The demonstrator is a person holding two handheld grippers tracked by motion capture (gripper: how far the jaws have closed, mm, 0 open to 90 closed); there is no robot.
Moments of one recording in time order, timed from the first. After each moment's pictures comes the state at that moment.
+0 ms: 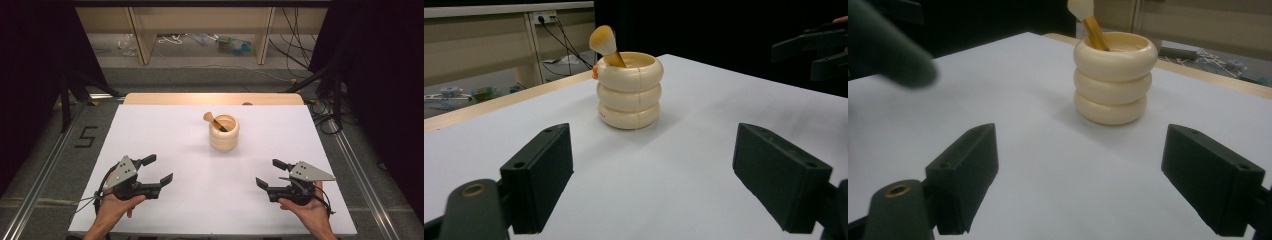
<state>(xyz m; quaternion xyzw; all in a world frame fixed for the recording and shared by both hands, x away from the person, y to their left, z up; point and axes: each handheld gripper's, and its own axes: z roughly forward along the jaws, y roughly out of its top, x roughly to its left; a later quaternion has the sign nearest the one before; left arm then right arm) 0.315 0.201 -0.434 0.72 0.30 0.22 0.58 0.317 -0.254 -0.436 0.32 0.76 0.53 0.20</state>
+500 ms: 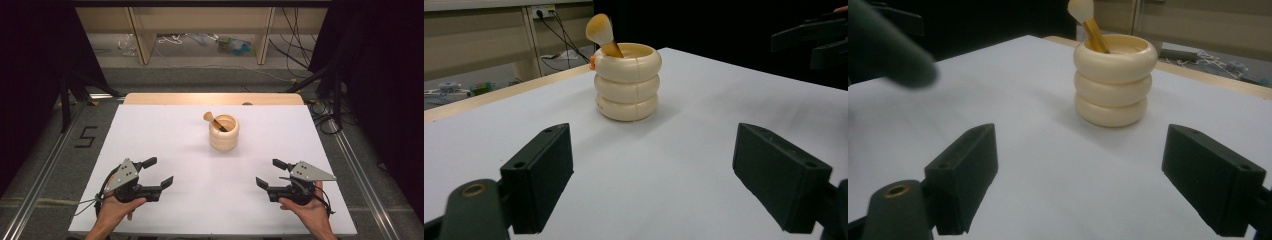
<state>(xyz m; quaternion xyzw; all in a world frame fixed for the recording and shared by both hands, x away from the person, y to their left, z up) 0.314 0.200 -0.439 0.73 0.31 0.21 0.58 0.317 -0.254 -0.436 0.32 0.75 0.54 0.20</state>
